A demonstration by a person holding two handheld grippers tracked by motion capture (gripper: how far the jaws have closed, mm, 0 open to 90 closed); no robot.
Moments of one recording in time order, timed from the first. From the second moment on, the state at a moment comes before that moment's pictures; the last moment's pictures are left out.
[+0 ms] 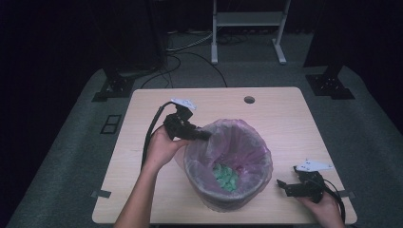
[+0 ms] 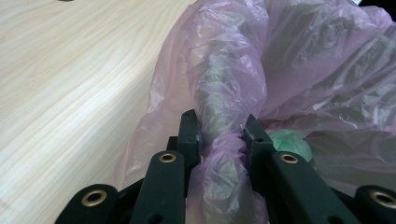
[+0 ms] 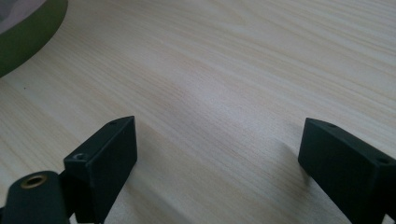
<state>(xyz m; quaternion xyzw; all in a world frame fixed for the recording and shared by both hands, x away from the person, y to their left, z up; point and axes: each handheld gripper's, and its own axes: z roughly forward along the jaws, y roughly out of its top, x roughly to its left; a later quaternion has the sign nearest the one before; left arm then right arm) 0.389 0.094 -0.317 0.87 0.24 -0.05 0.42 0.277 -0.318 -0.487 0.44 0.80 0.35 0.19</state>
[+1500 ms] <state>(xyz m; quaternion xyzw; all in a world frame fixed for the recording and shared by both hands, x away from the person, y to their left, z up) 0.310 0.128 -0.299 0.84 0.22 0.10 0.48 0.277 -0.318 -0.487 0.44 0.81 0.35 0.19</state>
